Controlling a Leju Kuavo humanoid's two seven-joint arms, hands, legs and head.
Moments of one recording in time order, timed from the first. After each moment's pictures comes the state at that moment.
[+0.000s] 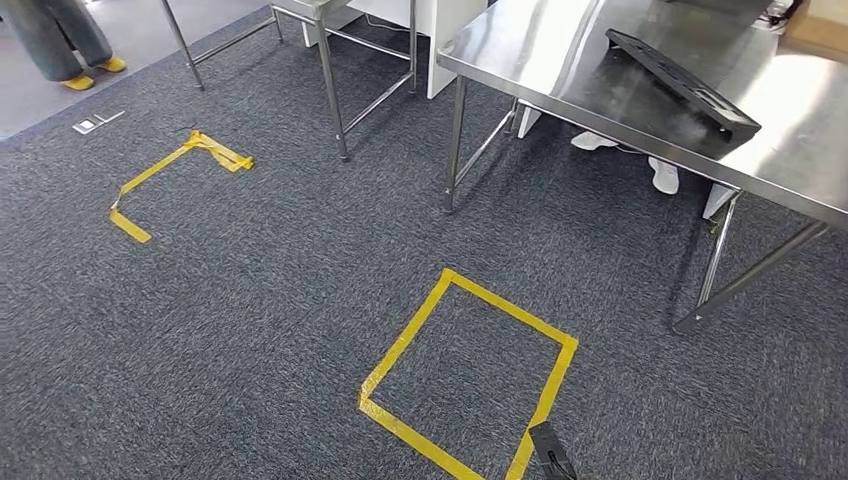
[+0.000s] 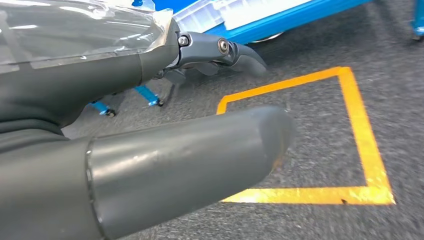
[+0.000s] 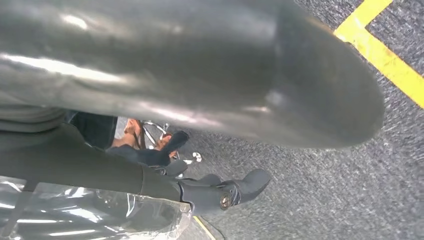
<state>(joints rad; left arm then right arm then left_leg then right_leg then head) -0.11 -0.20 1.32 -0.23 -0.91 0.70 -0.09 -0.09 0.14 -0.41 -0.19 0.93 -0.33 0.25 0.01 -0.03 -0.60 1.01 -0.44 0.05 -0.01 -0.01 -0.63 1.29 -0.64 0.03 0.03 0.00</state>
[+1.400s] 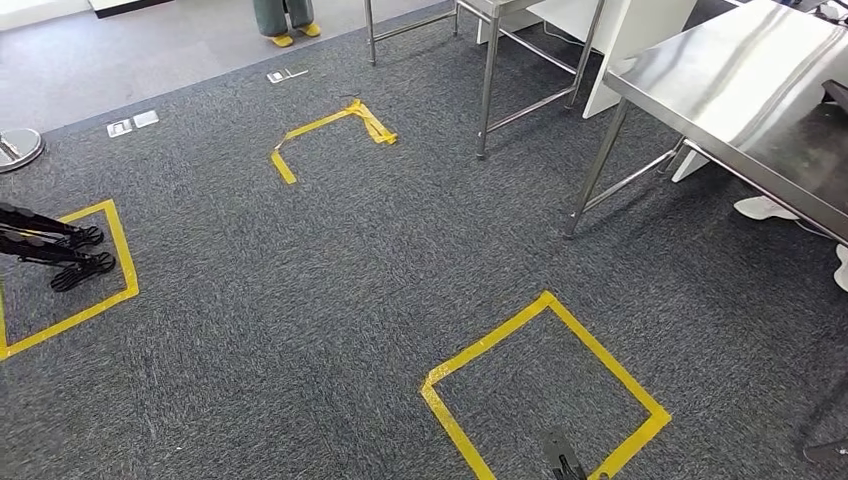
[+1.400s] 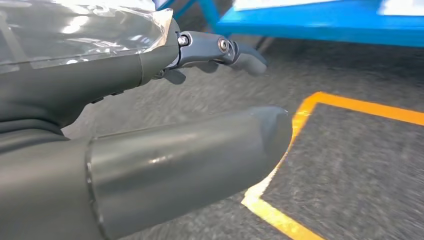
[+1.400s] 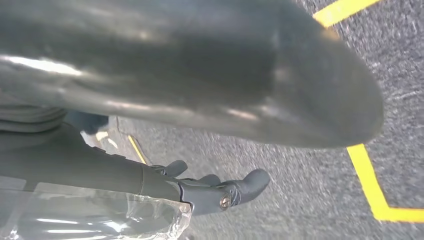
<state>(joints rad) -0.13 -0.19 1.44 -0.23 -0.84 0.70 -0.22 -0.07 0.14 -0.43 -0.19 0.95 -0.37 0.26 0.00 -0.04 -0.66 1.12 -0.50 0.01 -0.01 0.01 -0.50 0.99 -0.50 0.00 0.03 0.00</state>
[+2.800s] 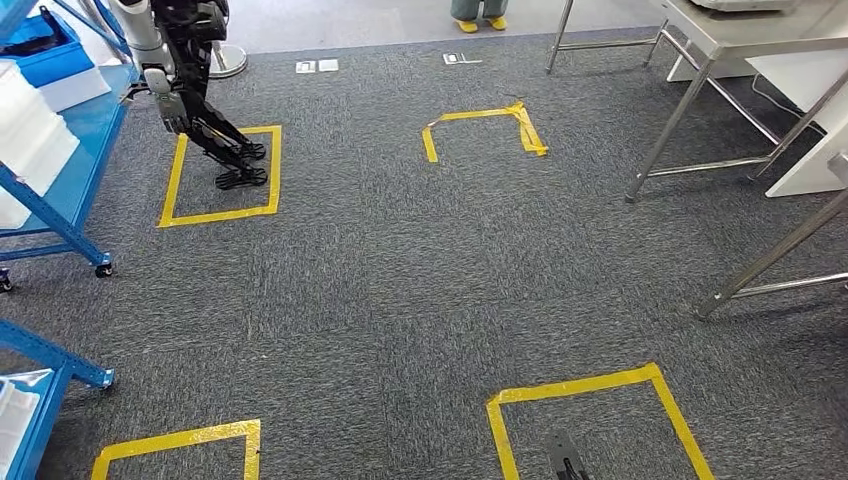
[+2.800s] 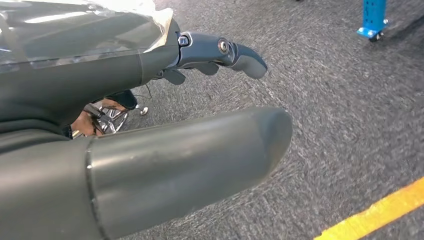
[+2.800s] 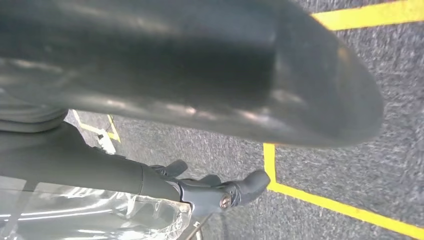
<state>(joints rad) -0.15 -0.19 1.48 -0.21 -0.83 0.67 -0.15 -0.07 0.13 -0.46 -0.19 0.95 -0.38 0.25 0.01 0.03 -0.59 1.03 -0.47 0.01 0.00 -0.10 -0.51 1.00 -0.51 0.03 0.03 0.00</state>
